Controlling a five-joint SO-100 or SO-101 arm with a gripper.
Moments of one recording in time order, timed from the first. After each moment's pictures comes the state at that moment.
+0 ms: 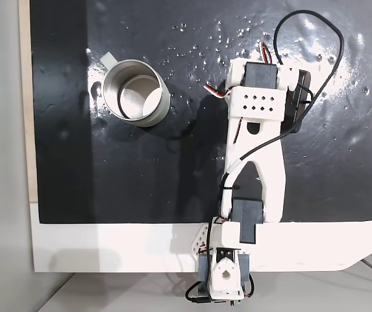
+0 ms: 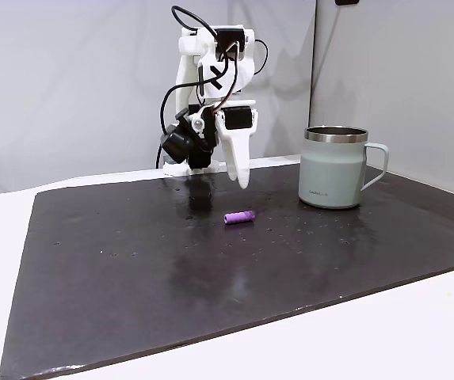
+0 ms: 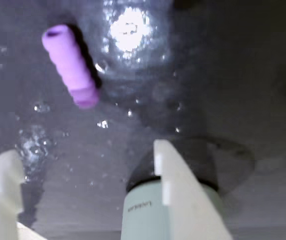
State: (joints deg) arm 1.6 69.8 71.0 82.1 2.5
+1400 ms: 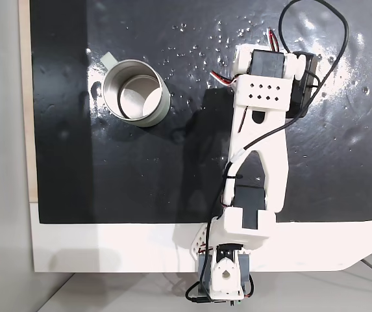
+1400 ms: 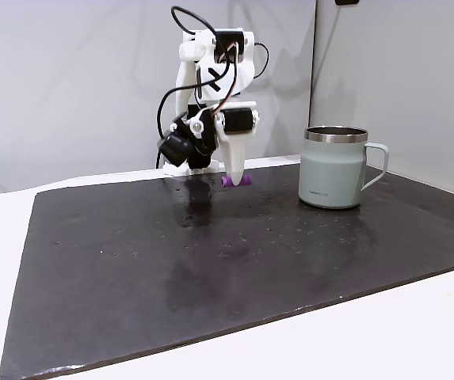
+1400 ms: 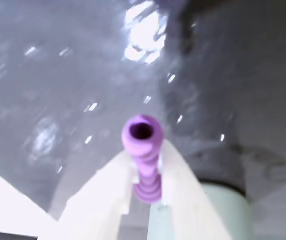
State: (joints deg) arm 2.8 66.9 60.6 83.7 0.1
